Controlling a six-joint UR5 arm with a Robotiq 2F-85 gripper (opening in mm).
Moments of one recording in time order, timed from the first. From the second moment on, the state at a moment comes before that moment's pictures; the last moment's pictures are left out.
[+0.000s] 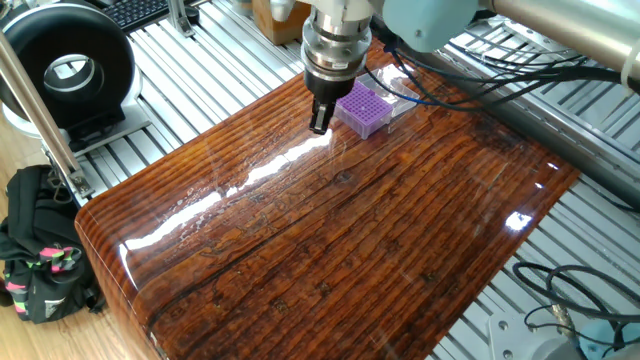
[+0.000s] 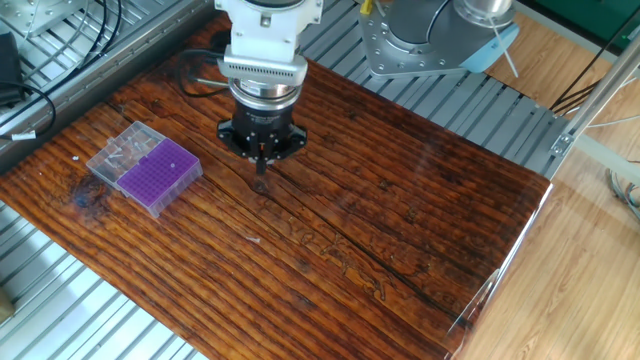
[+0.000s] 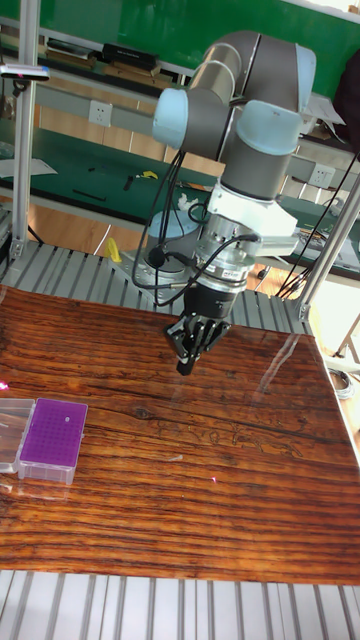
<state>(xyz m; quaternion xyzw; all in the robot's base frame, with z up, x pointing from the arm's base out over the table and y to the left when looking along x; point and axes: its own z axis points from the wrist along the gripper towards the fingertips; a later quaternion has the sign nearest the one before) 0.521 0.034 0.133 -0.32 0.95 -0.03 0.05</state>
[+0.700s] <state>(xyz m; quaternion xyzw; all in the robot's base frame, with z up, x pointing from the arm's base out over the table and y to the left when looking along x) 0.504 0.045 0.129 -0.31 0.95 -0.01 0.03</state>
